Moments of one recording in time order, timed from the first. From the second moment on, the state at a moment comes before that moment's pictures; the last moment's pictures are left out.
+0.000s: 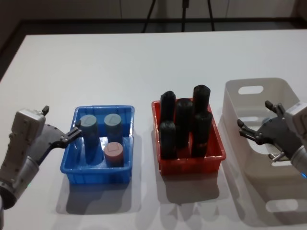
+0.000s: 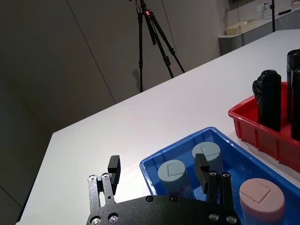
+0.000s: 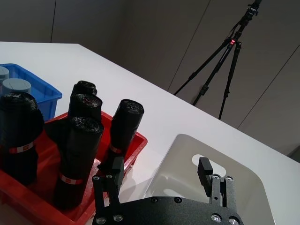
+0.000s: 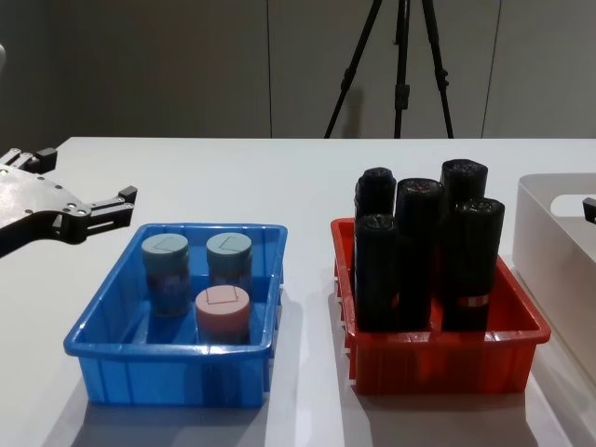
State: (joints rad) left arm -0.20 0.60 0.45 -1.41 -0.25 -0.12 0.03; right arm 0.13 0.61 -0.38 -1.45 0.27 -0.13 0.07
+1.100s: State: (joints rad) left arm -0.20 0.60 0.45 -1.41 -0.25 -0.12 0.03; right arm 0.12 0.59 -0.38 -1.42 0.22 -0.09 0.22
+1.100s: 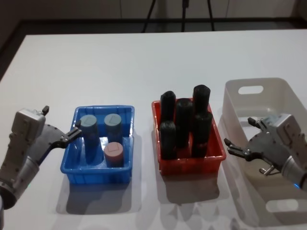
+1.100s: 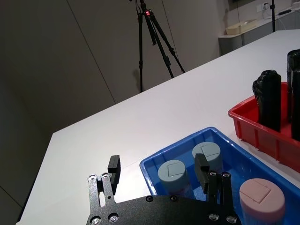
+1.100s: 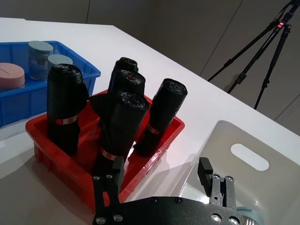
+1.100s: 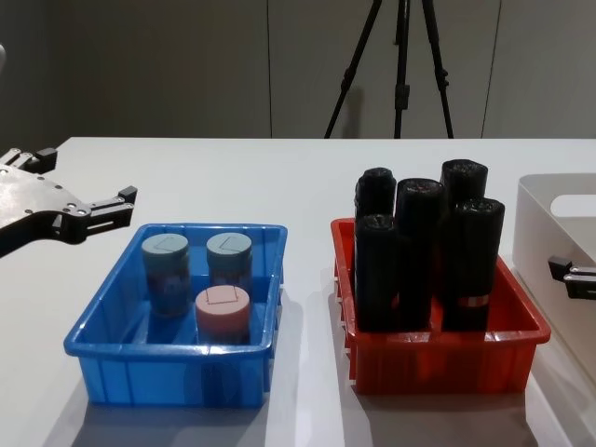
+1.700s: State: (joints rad) left arm -0.20 0.60 0.45 -1.41 -0.25 -0.12 0.03; right arm 0.21 0.50 -0.40 -1.33 0.18 -0.06 0.27
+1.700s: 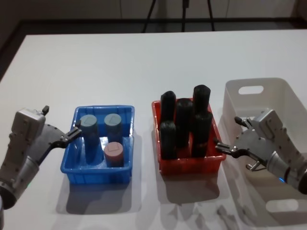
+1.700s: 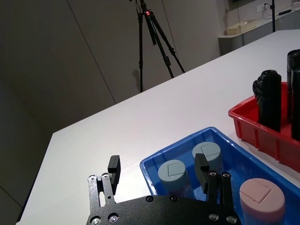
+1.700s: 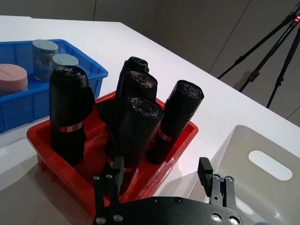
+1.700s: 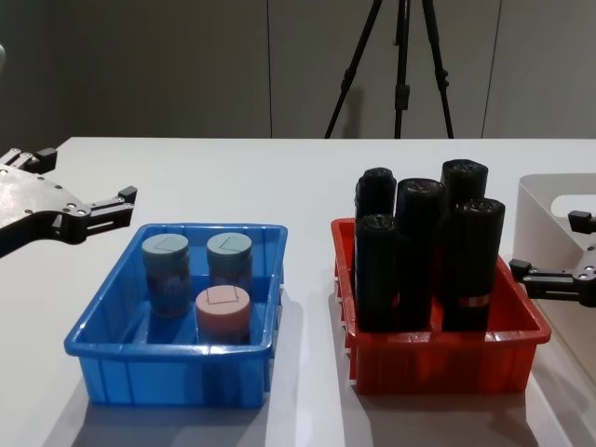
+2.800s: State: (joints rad) left arm -0.20 0.60 0.45 -1.41 -0.25 -0.12 0.03; right arm 0.30 0.39 -0.41 -1.18 0.09 -0.07 0.33
